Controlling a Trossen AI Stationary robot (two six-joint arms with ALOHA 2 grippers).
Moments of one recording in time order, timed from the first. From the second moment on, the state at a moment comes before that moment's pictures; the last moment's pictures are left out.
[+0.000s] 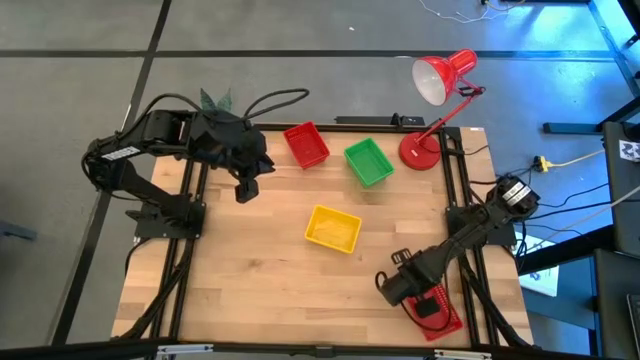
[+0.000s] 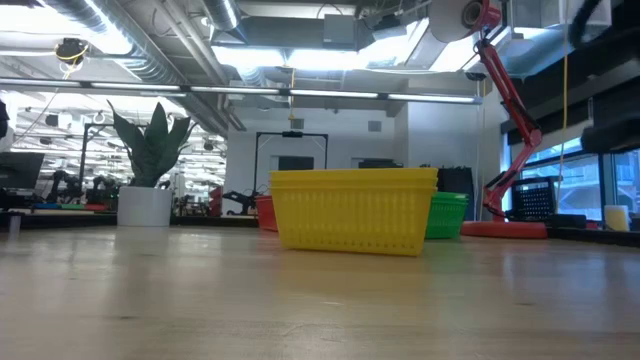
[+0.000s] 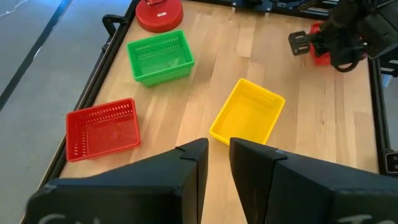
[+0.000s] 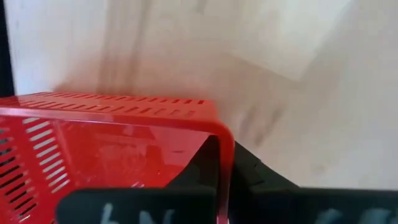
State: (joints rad) left arm 0.02 1.34 1.85 -1.21 -0.17 -0.16; right arm 0.66 1.73 1.05 -0.90 -0.19 0.31
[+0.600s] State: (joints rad) left arm 0.02 1.33 1.85 -1.40 -0.33 -0.04; right arm 0.27 1.73 1.66 -1.32 0.04 0.39
